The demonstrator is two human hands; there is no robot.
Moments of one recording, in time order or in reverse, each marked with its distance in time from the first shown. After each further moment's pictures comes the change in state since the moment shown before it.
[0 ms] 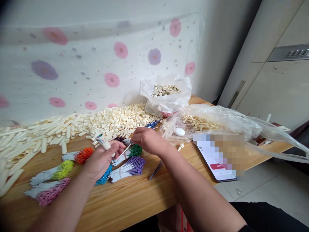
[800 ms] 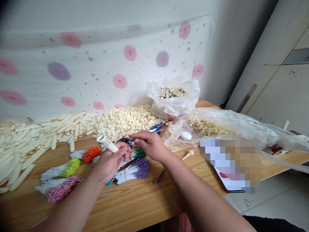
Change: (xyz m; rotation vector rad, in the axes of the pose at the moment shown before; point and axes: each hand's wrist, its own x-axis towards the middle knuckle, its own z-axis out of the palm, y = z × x) left_hand -0.006 0.003 0.010 -0.323 -0.007 -0.070; right_hand 0.003 -0.010 0.022 0.554 0.245 0.262
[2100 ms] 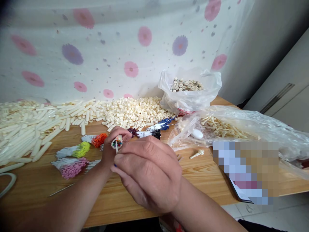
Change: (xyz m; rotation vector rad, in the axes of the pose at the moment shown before) left_hand 0.002 -0.003 -0.008 0.675 0.313 0.716; right_hand -0.026 -0.099 0.014 -0.342 0.220 -0.638
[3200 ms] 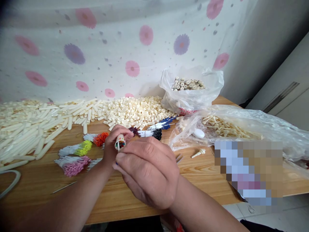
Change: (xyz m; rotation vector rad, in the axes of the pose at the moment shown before) left_hand -0.002 0.001 0.000 -0.028 0.000 0.034; right_hand -0.009 0.001 0.008 -0.046 0.020 -0.007
